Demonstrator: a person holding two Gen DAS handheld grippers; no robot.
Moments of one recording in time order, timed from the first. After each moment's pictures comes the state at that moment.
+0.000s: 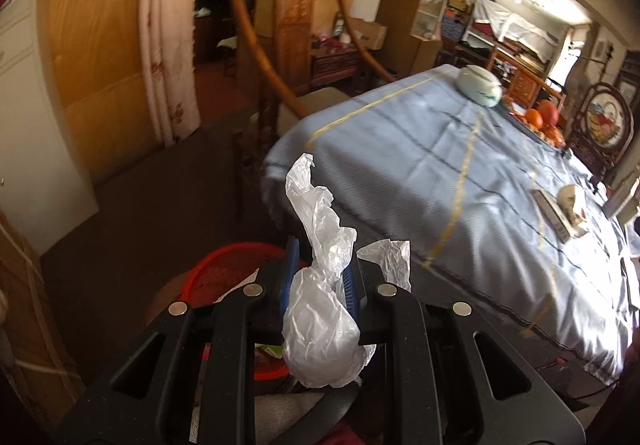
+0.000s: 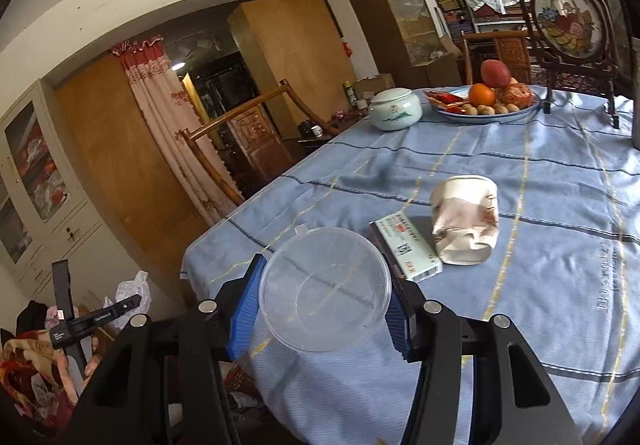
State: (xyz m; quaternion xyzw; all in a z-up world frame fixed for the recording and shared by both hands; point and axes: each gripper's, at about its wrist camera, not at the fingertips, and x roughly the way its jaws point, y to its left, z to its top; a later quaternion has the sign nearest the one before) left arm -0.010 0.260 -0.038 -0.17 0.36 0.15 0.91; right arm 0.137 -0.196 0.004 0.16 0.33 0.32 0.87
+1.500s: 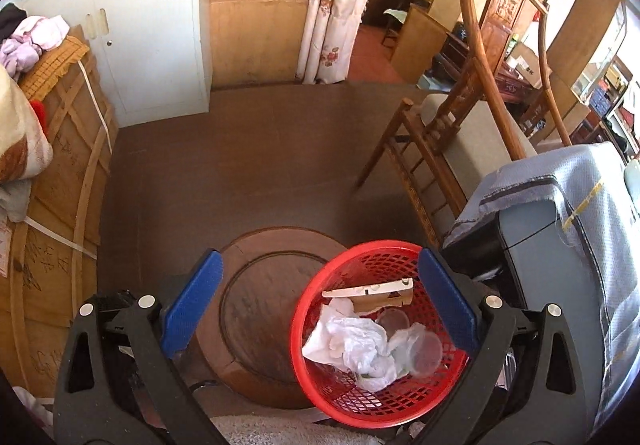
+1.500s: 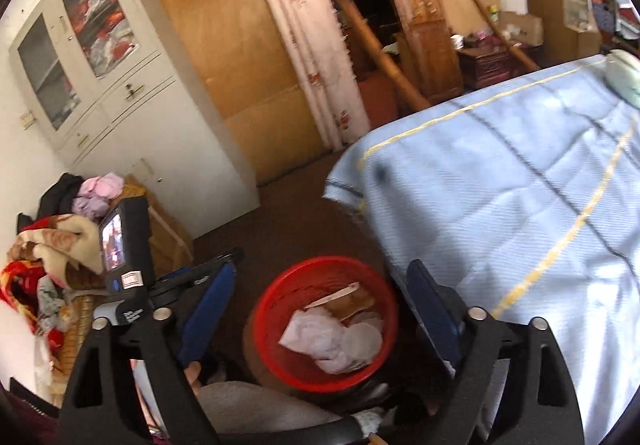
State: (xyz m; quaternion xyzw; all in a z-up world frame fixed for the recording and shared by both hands) left arm -0.031 0.388 -0.130 -0.30 0.38 0.38 0.79; right arm 0.107 0.123 -0.023 0.00 0.41 0.48 0.77
